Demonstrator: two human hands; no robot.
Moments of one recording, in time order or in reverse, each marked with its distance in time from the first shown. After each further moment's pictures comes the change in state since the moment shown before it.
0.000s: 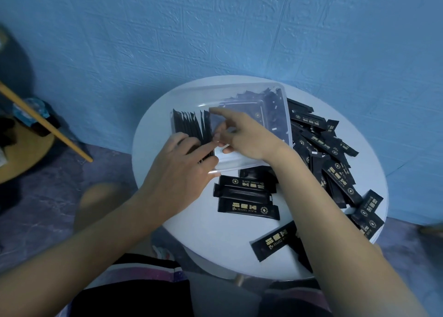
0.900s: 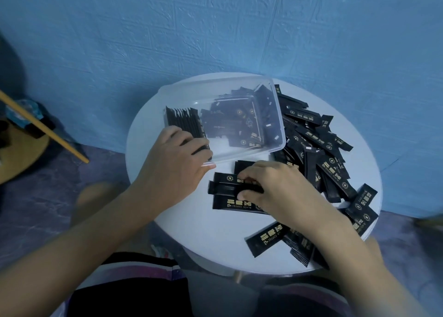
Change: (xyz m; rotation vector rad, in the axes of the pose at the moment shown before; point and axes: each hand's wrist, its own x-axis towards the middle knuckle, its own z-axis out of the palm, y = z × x) left_hand 0.007 -0.004 0.001 -0.048 -0.059 -0.038; right_hand -0.122 0.014 0.003 -0.751 0.045 0.013
